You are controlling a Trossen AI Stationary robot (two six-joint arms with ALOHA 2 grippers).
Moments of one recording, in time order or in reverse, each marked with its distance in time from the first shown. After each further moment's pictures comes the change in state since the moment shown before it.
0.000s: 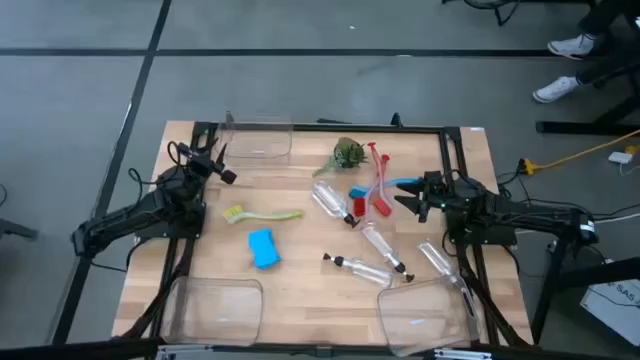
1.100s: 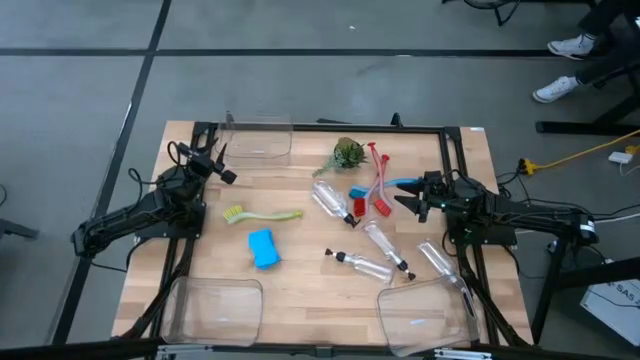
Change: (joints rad) left arm 0.000 0.000 0.000 0.000 0.000 0.000; right arm 0.000 0.000 0.000 0.000 0.000 0.000
